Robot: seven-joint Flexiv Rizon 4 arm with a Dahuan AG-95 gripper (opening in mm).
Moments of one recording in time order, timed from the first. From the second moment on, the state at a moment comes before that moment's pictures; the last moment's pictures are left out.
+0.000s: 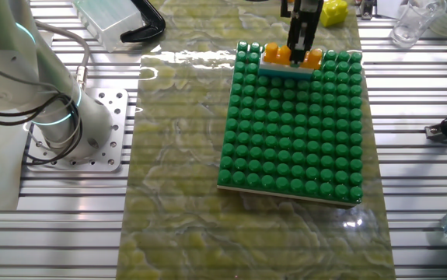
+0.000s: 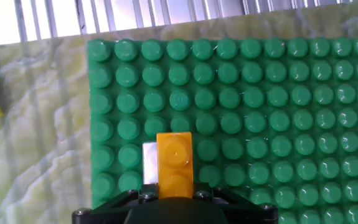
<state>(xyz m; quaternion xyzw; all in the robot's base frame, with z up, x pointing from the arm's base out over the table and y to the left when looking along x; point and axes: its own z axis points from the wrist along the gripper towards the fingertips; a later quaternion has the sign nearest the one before) 0.521 0.120 0.138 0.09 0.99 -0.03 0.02</state>
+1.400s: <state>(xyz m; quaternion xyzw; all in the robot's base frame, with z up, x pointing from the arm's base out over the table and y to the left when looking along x) 0.521 0.130 0.128 0.06 1.00 -0.03 0.03</state>
